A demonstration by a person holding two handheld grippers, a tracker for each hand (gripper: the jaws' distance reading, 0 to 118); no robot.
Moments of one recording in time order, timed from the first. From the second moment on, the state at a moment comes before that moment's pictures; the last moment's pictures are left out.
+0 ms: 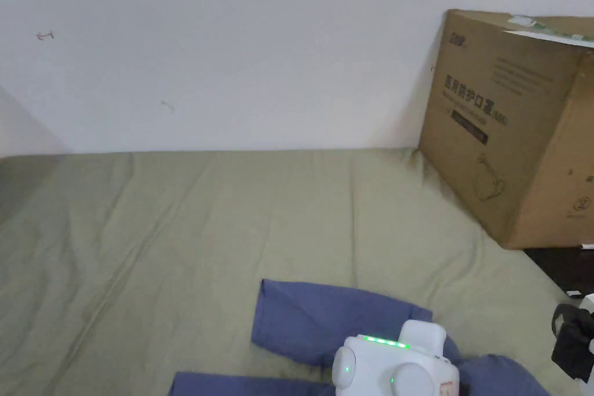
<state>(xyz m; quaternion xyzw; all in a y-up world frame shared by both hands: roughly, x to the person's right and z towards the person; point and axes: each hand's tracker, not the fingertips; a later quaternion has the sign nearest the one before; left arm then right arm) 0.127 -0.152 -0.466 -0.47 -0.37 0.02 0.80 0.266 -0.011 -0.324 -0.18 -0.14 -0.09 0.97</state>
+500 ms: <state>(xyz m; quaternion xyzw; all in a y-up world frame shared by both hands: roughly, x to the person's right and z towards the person) 0.002 -0.104 -0.445 -0.41 -0.31 0.09 0.85 0.253 -0.039 -0.342 -0.23 -0.11 -0.09 0.96</state>
